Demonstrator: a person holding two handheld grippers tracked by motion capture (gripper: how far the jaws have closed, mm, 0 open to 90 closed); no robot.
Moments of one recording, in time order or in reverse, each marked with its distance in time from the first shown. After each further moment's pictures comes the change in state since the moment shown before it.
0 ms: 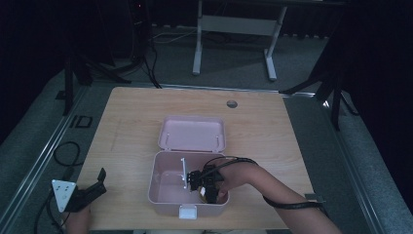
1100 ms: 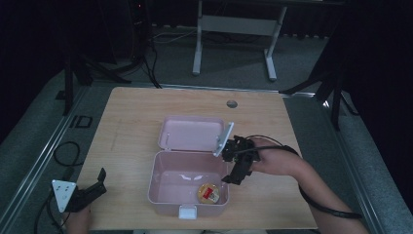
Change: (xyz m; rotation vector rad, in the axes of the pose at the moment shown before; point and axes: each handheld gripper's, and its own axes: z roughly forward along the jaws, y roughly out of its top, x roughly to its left) left arm 0.000 0.000 0.000 -0.001 0.002 0.001; right arm 0.002 -0.111 -0.102 -0.458 -0.168 0.138
